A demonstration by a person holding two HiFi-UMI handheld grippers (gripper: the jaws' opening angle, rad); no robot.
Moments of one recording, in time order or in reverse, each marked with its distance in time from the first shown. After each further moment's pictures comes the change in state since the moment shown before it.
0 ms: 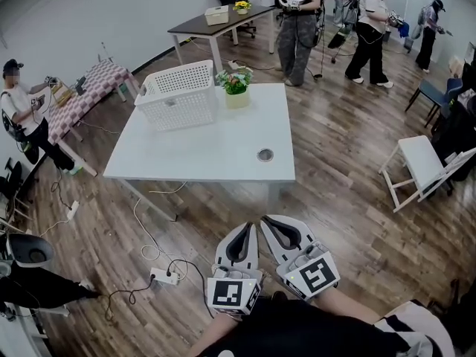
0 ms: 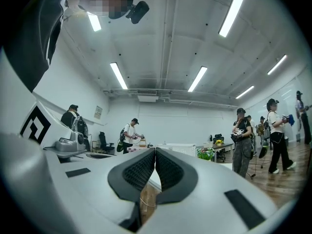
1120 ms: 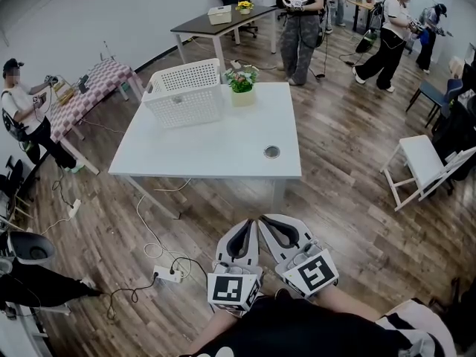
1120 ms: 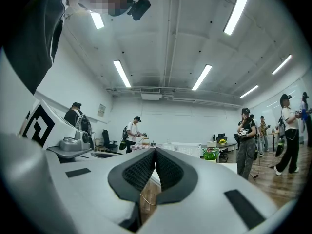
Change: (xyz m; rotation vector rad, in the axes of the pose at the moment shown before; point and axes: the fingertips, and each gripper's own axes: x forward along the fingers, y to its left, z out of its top) left arm -0.013 0.016 0.007 -0.005 0.003 -0.017; right arm 0.014 0.029 0.003 -0.017 0.021 0.031
